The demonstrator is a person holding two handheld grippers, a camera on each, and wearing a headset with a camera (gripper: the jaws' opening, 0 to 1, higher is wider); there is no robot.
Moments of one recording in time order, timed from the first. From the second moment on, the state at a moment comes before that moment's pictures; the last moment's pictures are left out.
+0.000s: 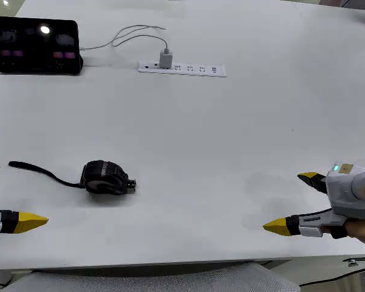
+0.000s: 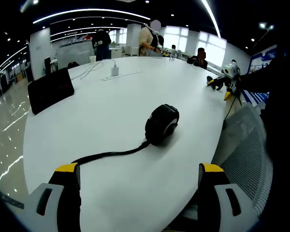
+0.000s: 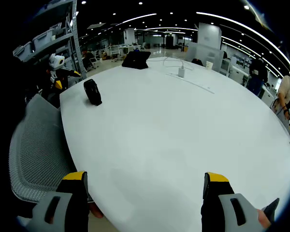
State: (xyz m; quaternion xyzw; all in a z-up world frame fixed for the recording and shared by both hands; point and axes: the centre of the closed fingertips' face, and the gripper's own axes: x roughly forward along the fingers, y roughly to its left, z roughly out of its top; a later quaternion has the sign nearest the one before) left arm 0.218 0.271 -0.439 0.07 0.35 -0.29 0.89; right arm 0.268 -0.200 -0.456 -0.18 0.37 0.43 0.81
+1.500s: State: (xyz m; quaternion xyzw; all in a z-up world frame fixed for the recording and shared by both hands) left arm 0.221 0.240 -0.450 0.12 0.36 -0.39 0.84; right arm 0.284 -0.134 -0.458 -0.21 0.32 0.52 0.77
